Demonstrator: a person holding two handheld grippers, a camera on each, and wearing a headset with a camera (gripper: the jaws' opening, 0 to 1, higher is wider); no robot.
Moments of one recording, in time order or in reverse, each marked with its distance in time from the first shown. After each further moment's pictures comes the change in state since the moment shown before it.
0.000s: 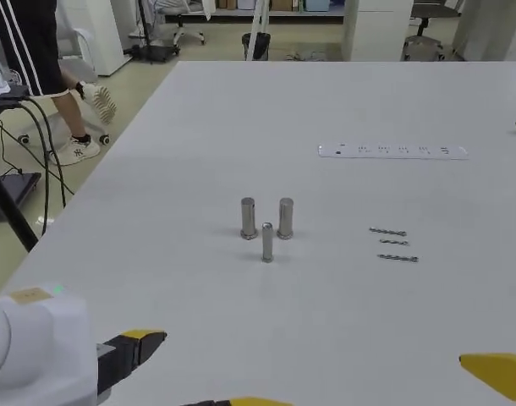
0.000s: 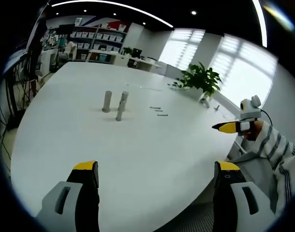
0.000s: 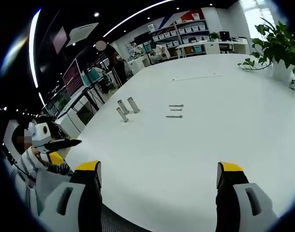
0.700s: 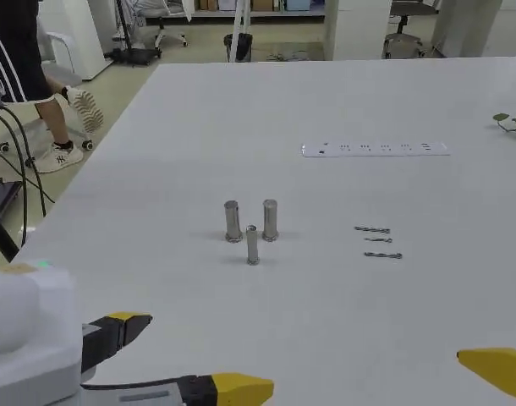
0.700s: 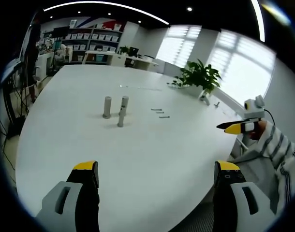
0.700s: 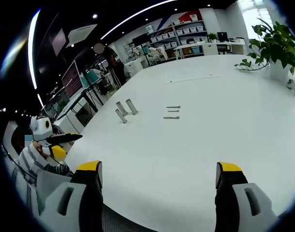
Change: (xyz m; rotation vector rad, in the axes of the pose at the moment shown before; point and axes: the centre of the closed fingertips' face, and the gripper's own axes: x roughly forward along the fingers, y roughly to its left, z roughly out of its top) left arm 0.005 0.010 0.016 0.042 0.024 0.000; right arm -0.007 -0.004 0.002 0.004 -0.009 -0.013
